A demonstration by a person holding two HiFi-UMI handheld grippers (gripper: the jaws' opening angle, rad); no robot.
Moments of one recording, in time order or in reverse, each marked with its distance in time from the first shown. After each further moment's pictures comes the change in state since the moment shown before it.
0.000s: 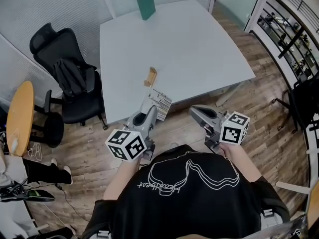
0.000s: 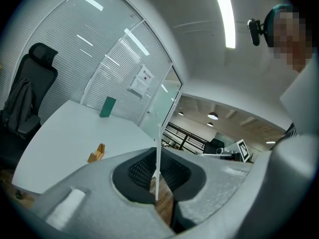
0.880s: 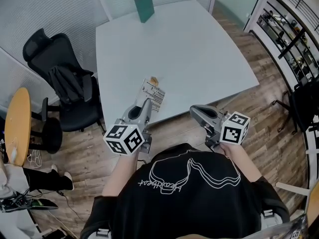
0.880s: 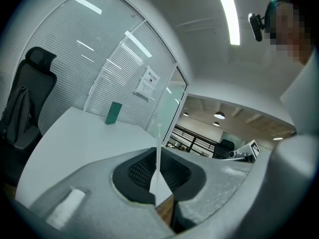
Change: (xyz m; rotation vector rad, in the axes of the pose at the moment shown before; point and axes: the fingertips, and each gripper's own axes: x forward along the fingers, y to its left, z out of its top) left arm 0.053 0.081 0.045 0.034 -0.024 0.055; right arm 0.051 -0.049 0.026 0.014 0.005 -0.039
